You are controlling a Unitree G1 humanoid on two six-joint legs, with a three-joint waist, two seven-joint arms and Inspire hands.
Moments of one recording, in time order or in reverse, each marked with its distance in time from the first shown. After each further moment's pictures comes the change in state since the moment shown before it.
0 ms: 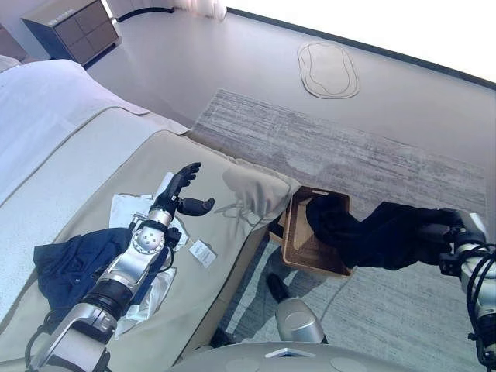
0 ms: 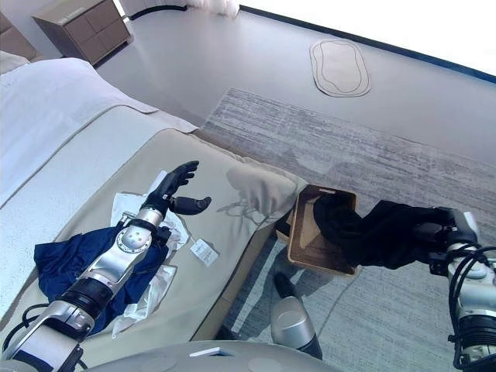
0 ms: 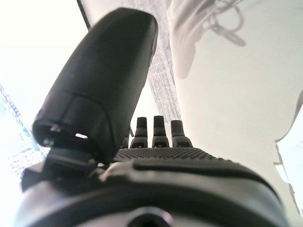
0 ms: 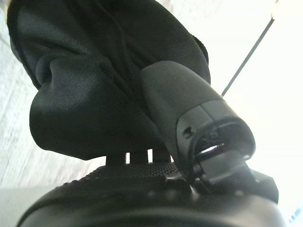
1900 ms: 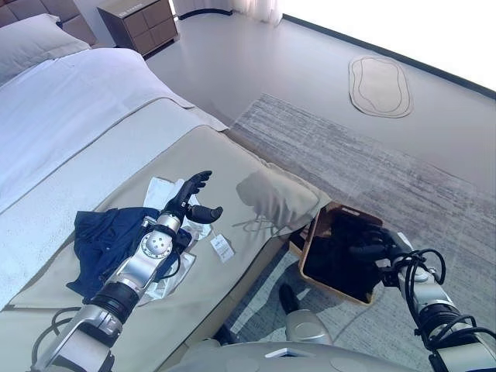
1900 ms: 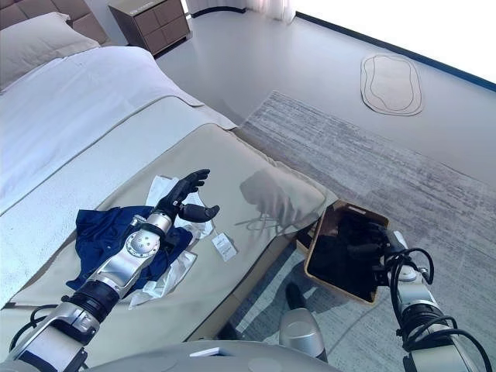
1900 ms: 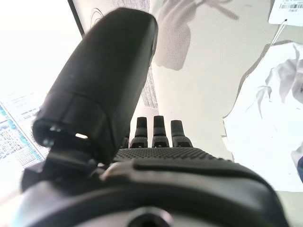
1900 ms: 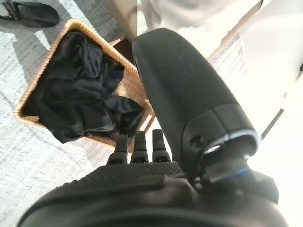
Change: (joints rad) left arm -0.002 -0.015 -0.030 -0.001 0.014 0.017 -0.018; right arm -0.155 0.174 0.263 0.287 -0.022 -0.078 -0.021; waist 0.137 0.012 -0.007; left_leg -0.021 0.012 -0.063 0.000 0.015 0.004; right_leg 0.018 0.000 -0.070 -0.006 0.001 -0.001
